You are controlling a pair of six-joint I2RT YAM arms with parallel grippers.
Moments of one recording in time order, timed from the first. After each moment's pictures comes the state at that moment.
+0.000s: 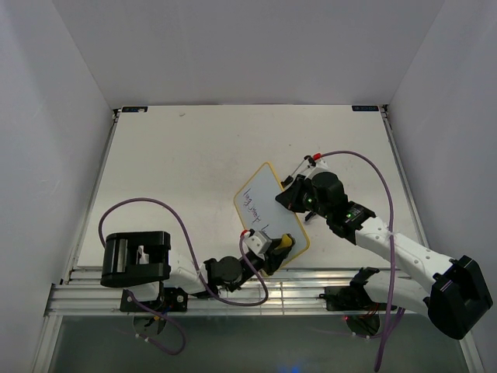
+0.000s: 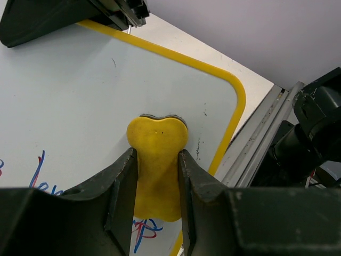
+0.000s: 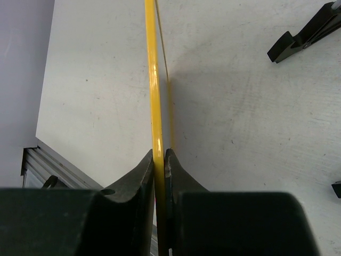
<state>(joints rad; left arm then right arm) -1.49 1.62 0.37 1.30 -0.56 -0.21 0.69 1.06 0.65 -0.04 -0.05 0.74</state>
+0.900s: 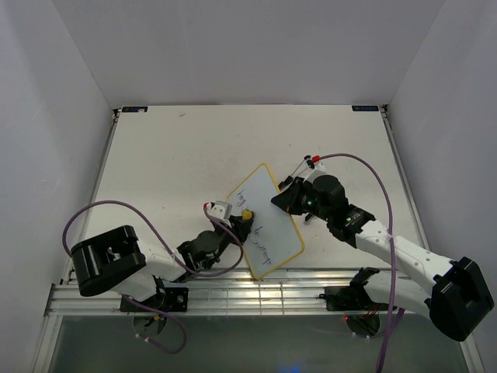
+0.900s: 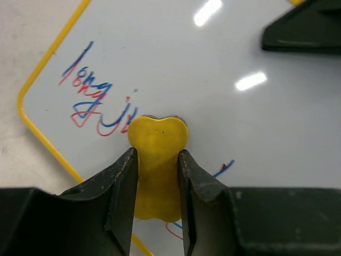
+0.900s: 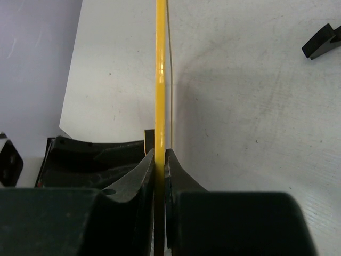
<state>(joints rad) -1.13 1.43 0.19 1.14 -0.52 -0.40 0.70 1.05 0.62 0.04 -0.11 0.79</state>
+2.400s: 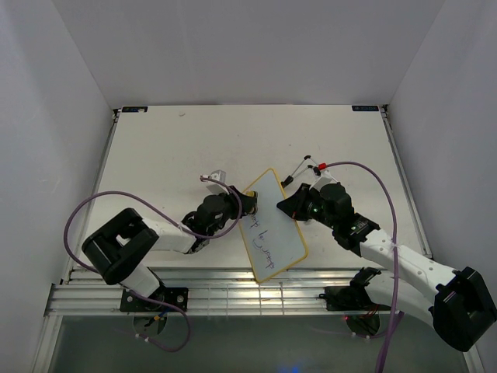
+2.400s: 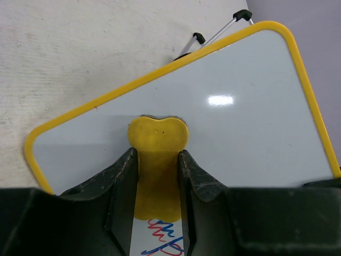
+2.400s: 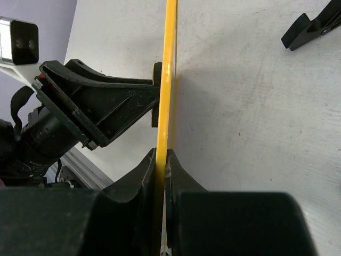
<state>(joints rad) -0.80 1.55 0.44 0.84 -0.18 -0.83 0.68 0.97 0.49 0.11 -0.13 0.75</state>
